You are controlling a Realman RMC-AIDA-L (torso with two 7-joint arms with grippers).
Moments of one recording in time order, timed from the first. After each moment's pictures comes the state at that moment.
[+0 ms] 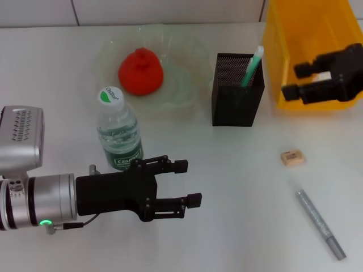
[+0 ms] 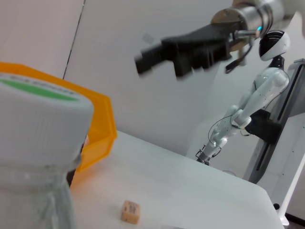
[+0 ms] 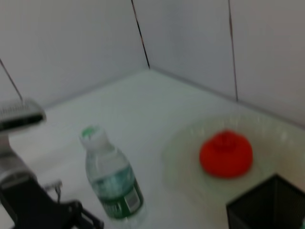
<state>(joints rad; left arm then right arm) -0.51 -2.08 0.94 0.26 1.77 1.58 -1.05 0.50 2.05 -0.87 -1.47 -2.16 -1.80 2.15</state>
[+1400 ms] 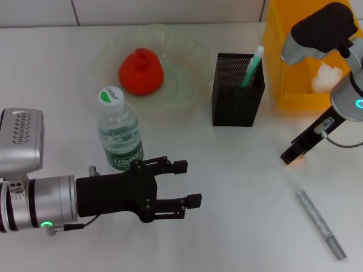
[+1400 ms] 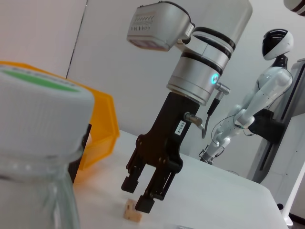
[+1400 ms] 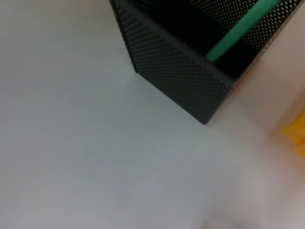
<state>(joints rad) -0.50 -2.08 0.94 0.26 1.77 1.57 -1.04 0.71 2.09 -1.36 -1.13 -2.75 -1.54 2.68</state>
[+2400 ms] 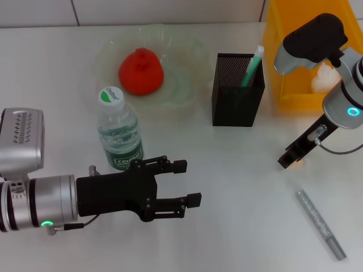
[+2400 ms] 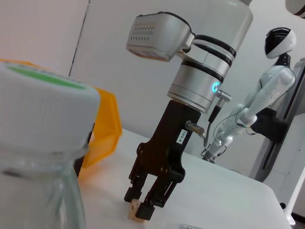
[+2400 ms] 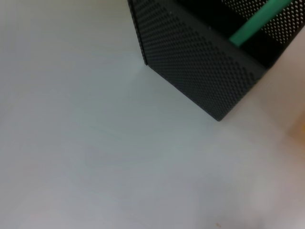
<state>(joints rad) -0.50 -2.08 0.94 0.26 1.77 1.56 -1.04 0.71 2.09 -1.40 -1.07 -2.73 -1.49 2.68</state>
